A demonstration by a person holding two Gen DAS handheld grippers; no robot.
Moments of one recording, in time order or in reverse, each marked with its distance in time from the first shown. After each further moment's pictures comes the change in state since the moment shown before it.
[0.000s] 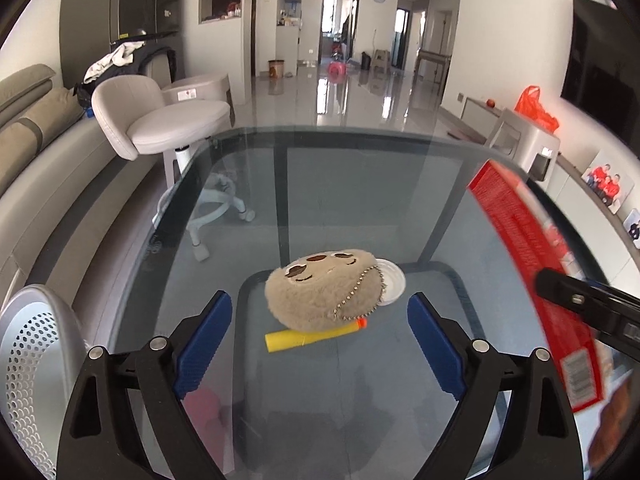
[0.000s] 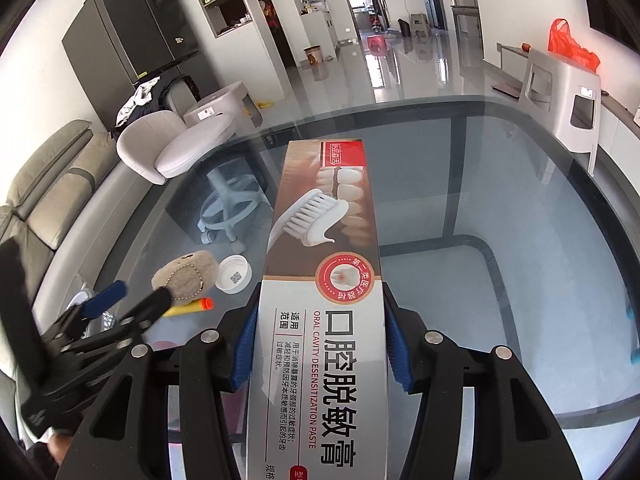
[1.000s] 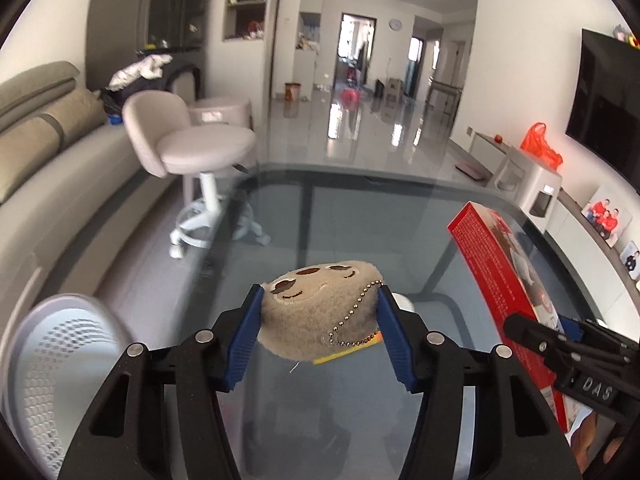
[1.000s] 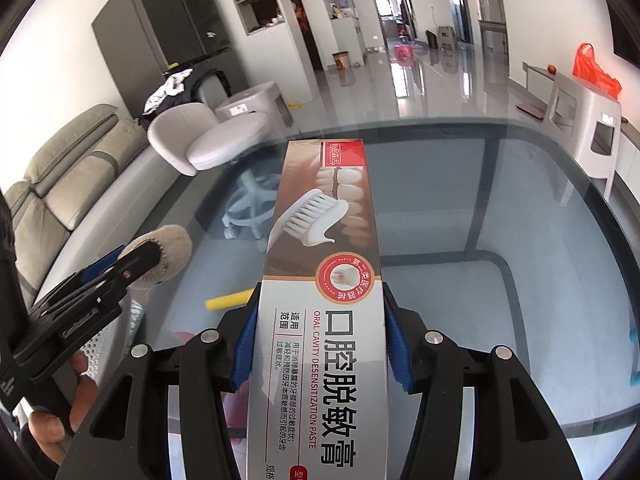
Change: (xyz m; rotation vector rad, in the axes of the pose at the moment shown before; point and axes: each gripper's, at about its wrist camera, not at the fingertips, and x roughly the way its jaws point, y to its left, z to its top) left arm -0.074 0.037 0.008 -0.067 -0.117 0.029; right arm -0.015 0.043 -0.006 -0.085 -0.025 0.057
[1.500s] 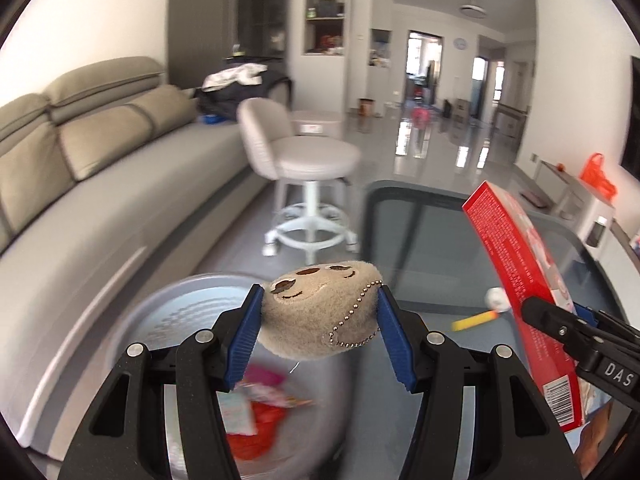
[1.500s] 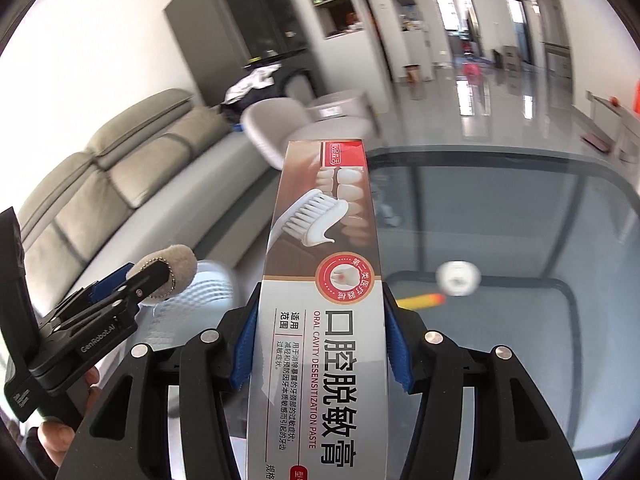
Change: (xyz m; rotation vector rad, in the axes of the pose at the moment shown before) left arm -0.087 0.122 -0.021 -0.109 -0.032 0.249; right arm -0.003 0.140 -0.015 -0.131 -0.019 0.219
